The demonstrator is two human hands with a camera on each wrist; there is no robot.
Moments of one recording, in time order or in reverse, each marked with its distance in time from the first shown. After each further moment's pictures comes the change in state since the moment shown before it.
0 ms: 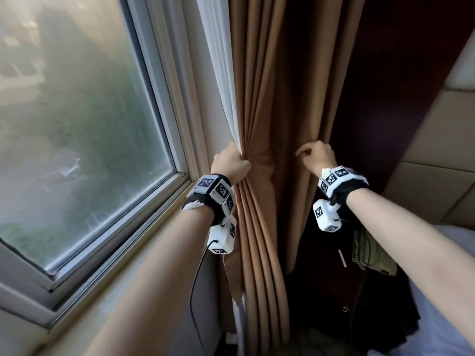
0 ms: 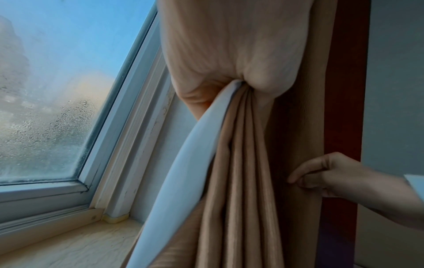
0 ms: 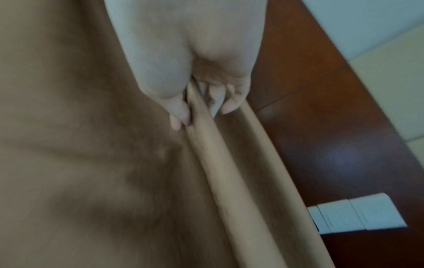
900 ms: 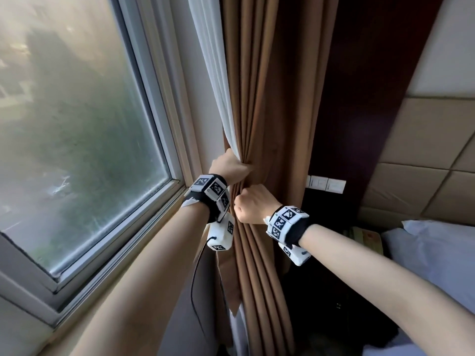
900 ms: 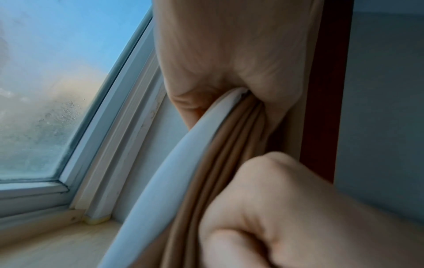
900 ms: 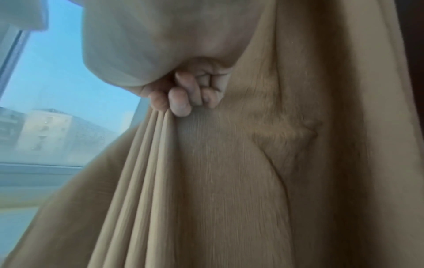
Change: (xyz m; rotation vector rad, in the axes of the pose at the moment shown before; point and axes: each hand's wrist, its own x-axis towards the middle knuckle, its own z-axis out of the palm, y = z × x) left_hand -0.027 0.021 -0.006 0.016 -0.045 0.023; right_hand -0.135 -0.090 0.036 -0.572 -0.284 -0.738
